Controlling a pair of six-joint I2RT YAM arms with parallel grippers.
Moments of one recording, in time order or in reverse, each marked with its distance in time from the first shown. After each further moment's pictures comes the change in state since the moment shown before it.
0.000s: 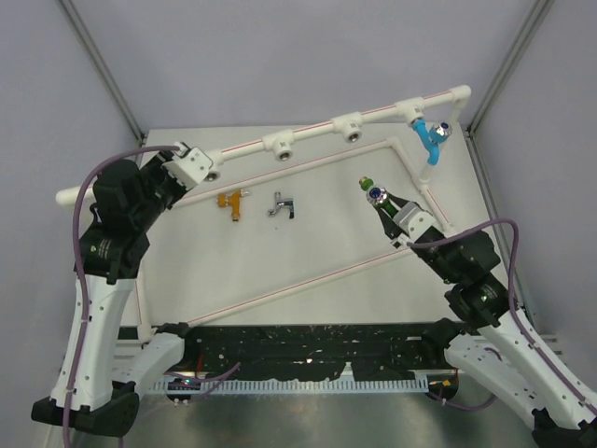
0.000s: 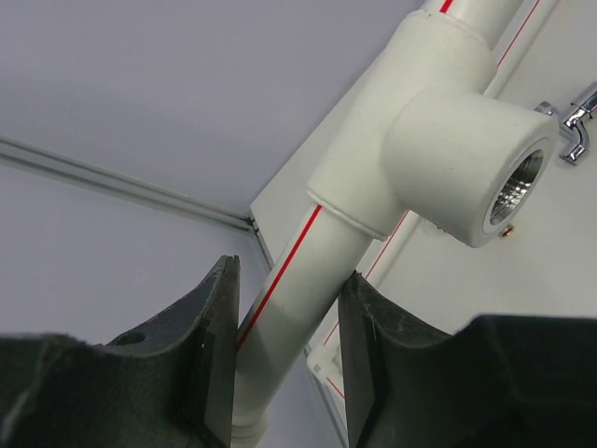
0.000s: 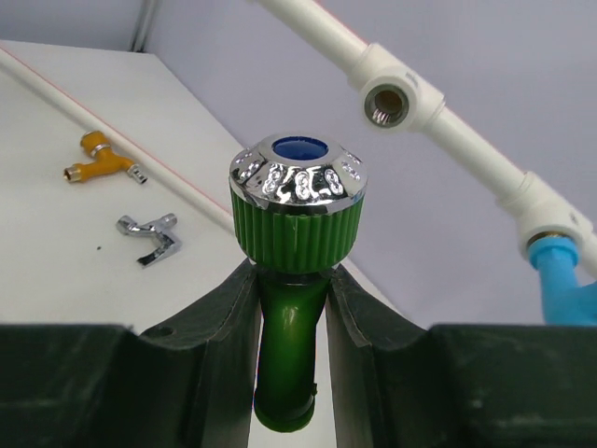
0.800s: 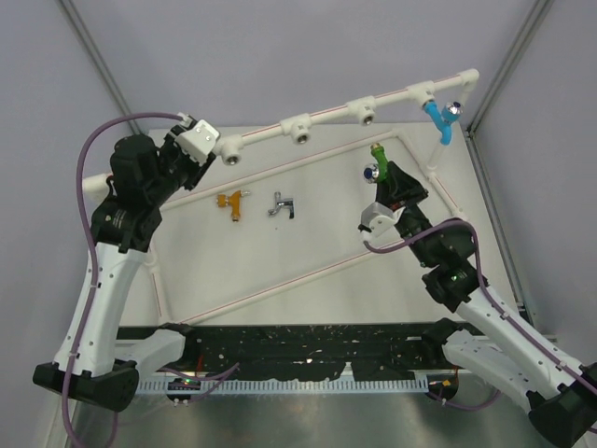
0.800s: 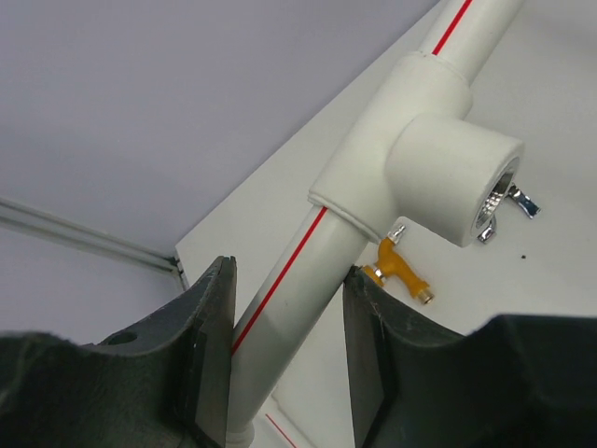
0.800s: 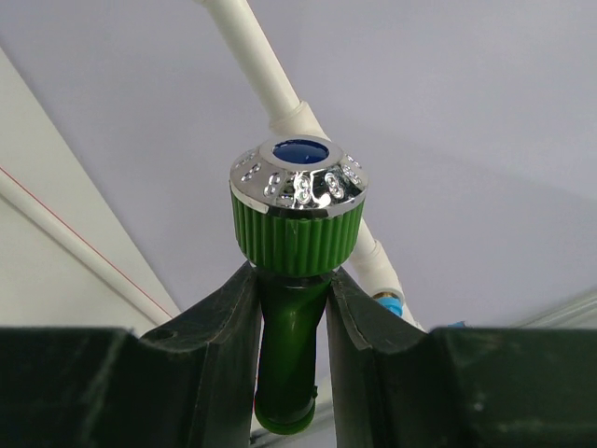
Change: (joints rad) left arm -0.053 0.155 0.062 0.091 0.050 -0.209; right arm -0.001 0.195 -0.063 0.416 0.140 -0.600
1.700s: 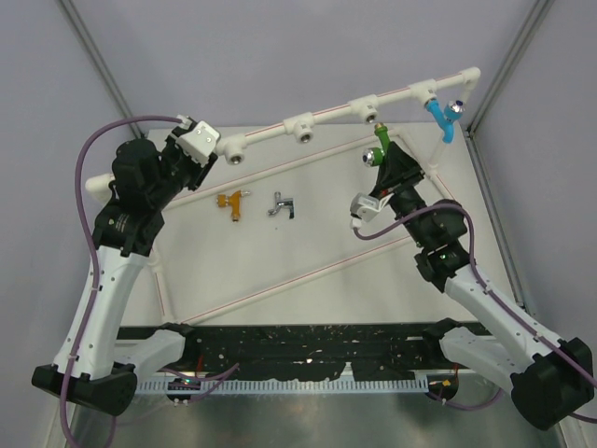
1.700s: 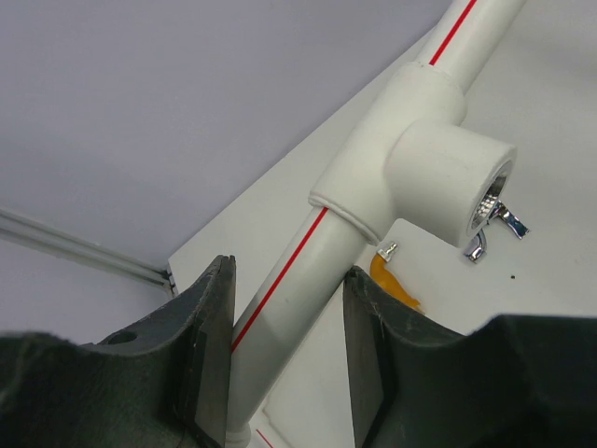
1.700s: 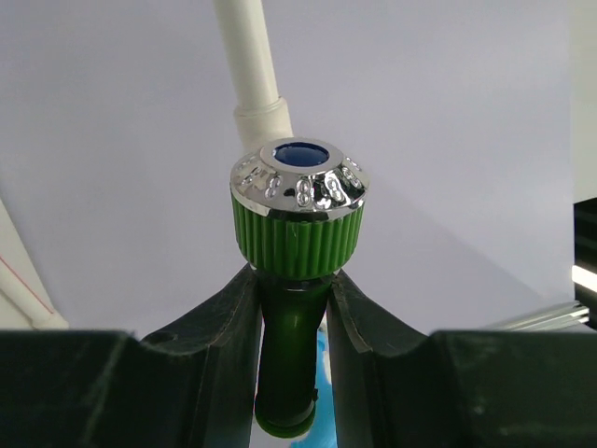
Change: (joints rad) left arm -0.019 -0.007 -0.042 0.073 0.004 -0.053; right arm -0.132 0.182 0.011 0.176 -0.104 -0.318
